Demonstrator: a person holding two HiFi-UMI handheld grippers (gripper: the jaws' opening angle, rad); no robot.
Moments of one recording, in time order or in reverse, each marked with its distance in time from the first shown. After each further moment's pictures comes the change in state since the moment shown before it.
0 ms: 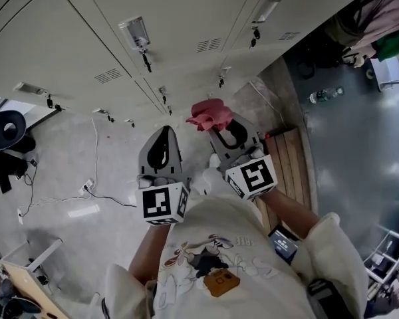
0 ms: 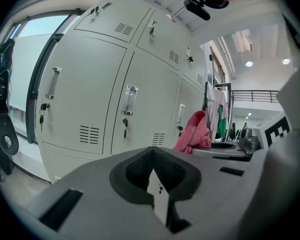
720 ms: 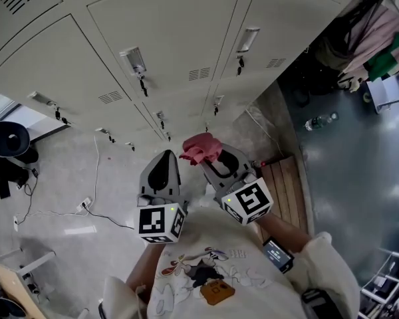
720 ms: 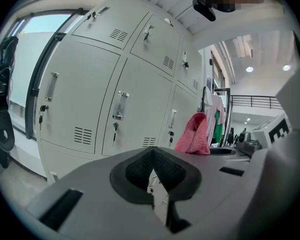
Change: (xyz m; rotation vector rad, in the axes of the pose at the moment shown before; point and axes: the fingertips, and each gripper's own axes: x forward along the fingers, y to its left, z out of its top) left arm -0.022 -0.043 0.019 -0.029 -0.010 -0.020; right arm -0.044 0.018 0.018 0.040 0.042 0.142
